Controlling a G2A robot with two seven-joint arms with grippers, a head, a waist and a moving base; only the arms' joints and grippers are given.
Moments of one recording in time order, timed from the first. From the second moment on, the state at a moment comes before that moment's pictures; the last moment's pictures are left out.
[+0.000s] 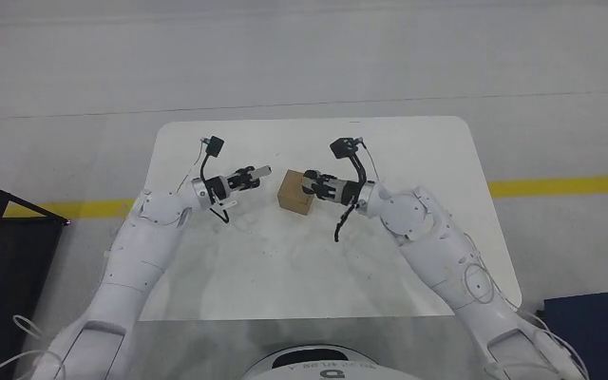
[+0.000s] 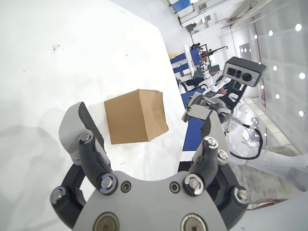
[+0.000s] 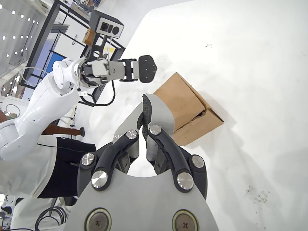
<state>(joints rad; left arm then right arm) 1.08 -1.15 -1.21 -1.07 -0.05 -0.56 -0.85 -1.11 -1.25 1.01 -1.41 -0.36 -0.25 0.63</state>
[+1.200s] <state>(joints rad) 1.24 -1.11 -1.28 -1.25 -0.06 -0.52 -0.85 -1.06 -1.26 1.08 -1.28 -0.28 -0.13 0.51</state>
